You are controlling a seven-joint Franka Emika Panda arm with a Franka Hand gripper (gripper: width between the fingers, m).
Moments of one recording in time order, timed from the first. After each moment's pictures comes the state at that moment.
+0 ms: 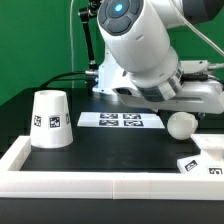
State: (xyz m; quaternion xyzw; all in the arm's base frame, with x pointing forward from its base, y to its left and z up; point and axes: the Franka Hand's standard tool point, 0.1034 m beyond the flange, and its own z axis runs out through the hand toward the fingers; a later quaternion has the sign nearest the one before) arm 0.444 0.087 0.047 -0.88 0.25 0.36 0.16
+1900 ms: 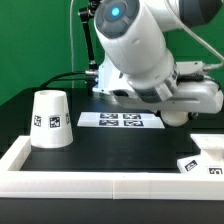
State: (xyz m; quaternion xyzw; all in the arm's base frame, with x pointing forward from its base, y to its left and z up) arm 0.444 0.074 0.055 -0.88 0.24 0.36 0.17
